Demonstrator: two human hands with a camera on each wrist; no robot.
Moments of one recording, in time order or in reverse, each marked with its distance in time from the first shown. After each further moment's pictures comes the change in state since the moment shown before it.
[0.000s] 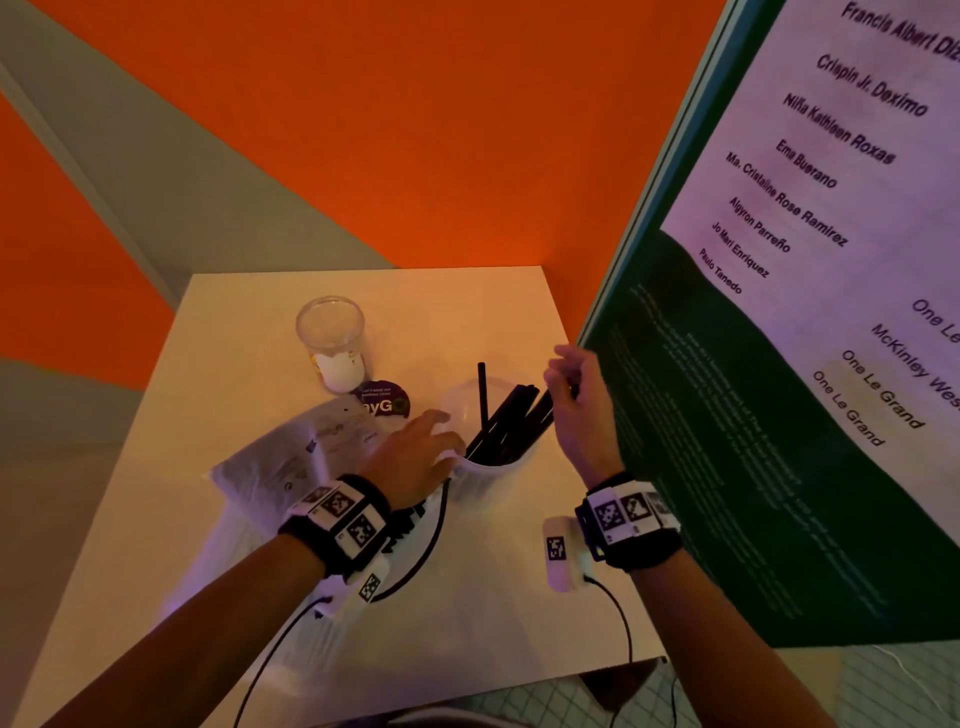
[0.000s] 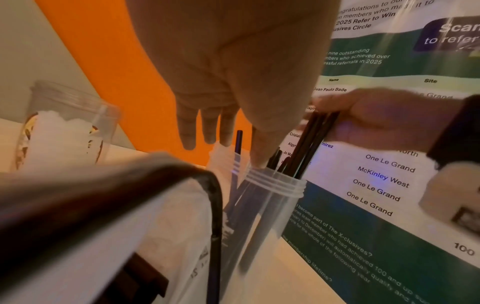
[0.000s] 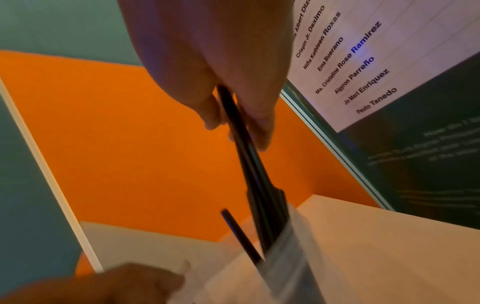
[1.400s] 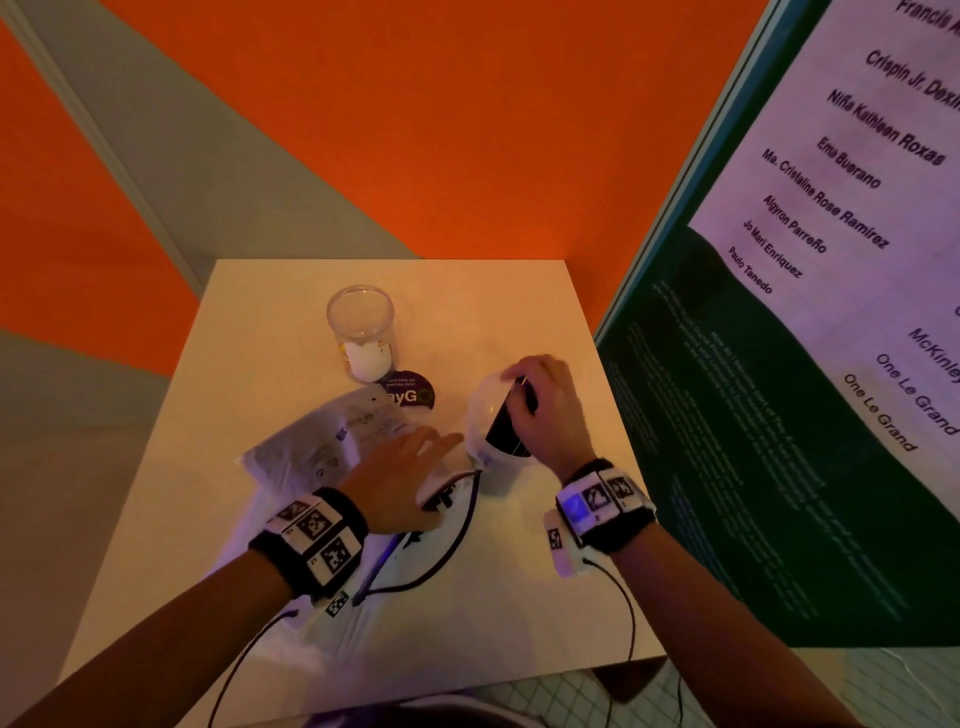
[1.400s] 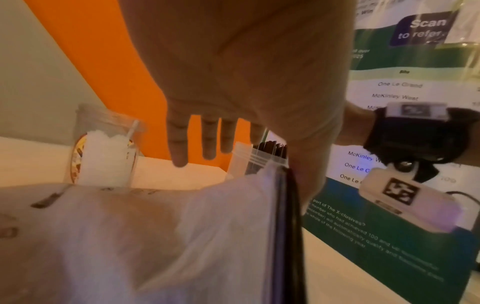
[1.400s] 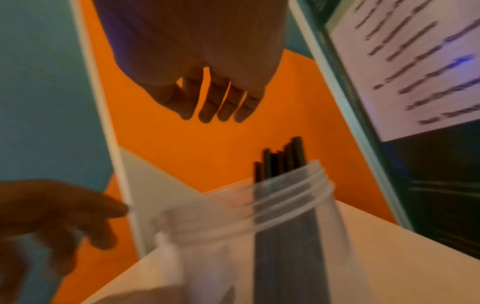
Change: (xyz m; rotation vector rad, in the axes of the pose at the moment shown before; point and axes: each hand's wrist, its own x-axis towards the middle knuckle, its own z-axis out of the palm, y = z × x) left_hand -0.048 -0.043 -0.003 0.149 -0.177 0.007; right_hand -0.012 -0.006 0.060 -0.328 -0.107 -0.412
